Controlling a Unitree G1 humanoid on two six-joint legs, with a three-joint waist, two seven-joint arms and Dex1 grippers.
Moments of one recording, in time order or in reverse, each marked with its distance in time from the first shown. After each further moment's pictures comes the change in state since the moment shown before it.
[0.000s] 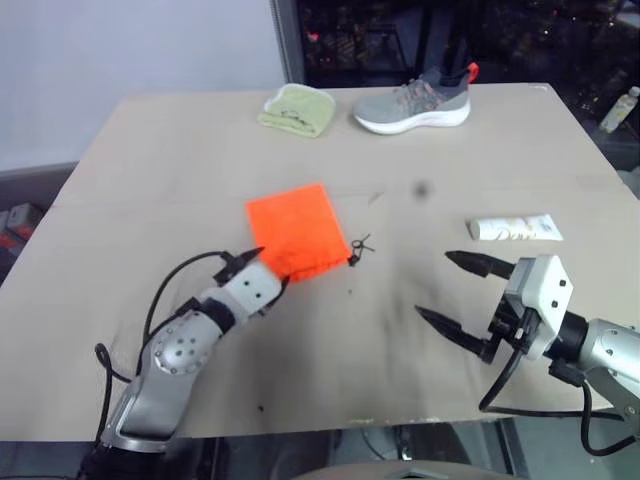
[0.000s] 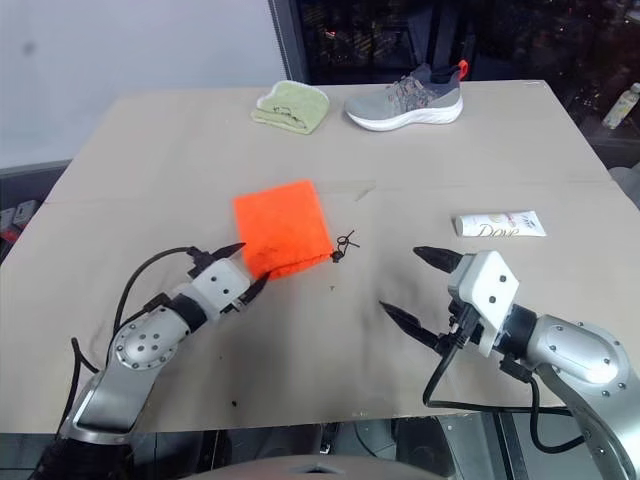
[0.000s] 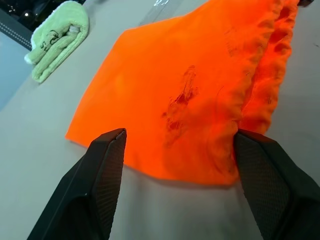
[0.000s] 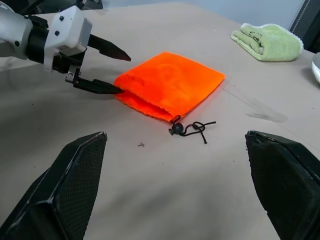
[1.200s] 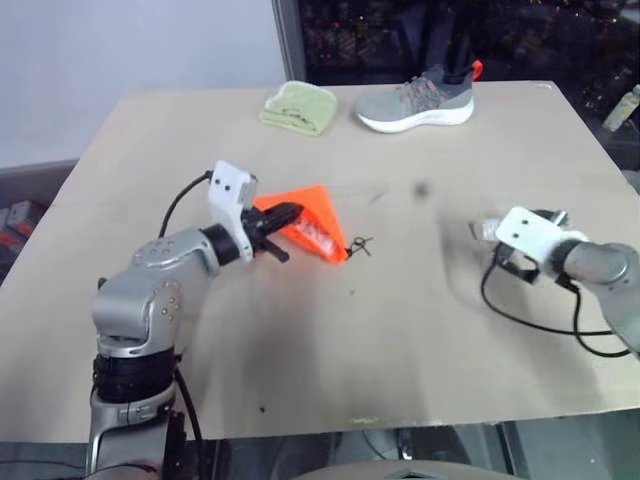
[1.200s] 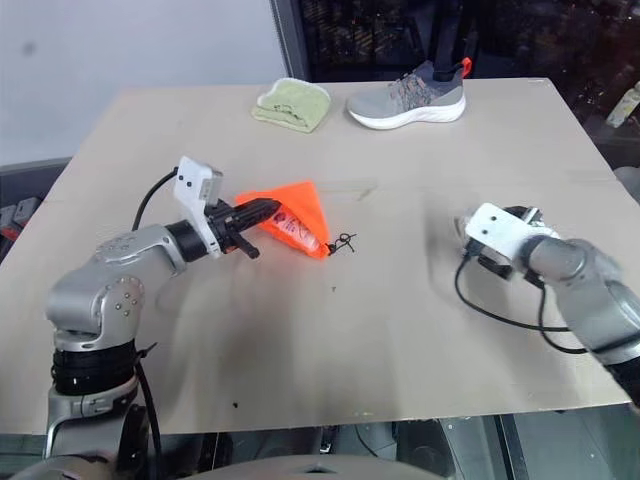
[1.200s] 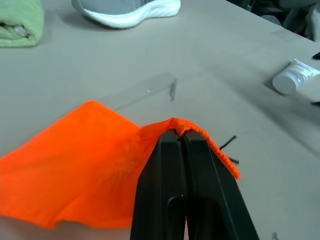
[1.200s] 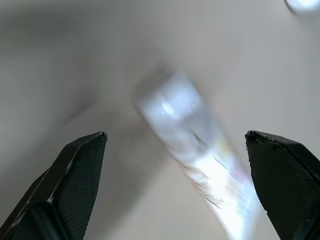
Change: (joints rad) left arm -0.504 -0.076 0.223 0.026 -0.714 0.744 -0.165; right arm -0.506 -0.365 0.430 0.608 -0.626 0.153 -0.043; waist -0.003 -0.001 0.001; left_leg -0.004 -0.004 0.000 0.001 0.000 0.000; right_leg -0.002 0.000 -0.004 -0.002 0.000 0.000
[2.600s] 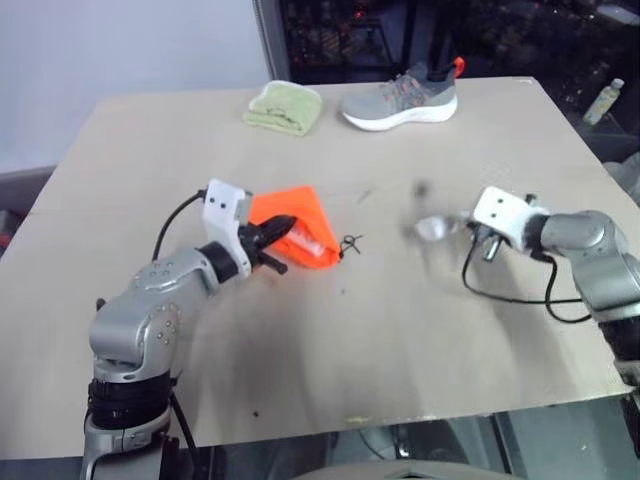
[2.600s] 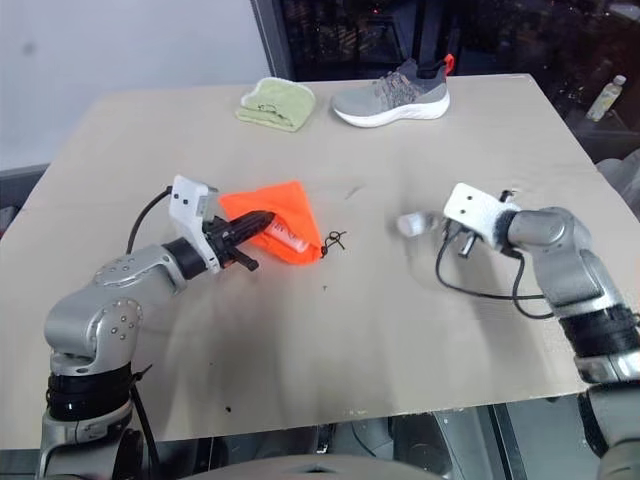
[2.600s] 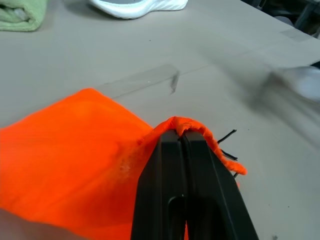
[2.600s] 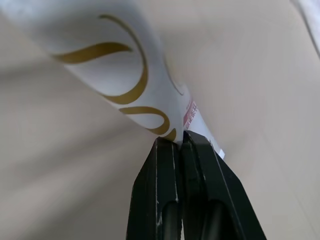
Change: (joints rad) left arm 0.130 0.001 0.014 -0.075 -0.066 -0.027 0.117; right arm -0.144 0.328 -0.108 0.070 -0.044 -0.175 0.288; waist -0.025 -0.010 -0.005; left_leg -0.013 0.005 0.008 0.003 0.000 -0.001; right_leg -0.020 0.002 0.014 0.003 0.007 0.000
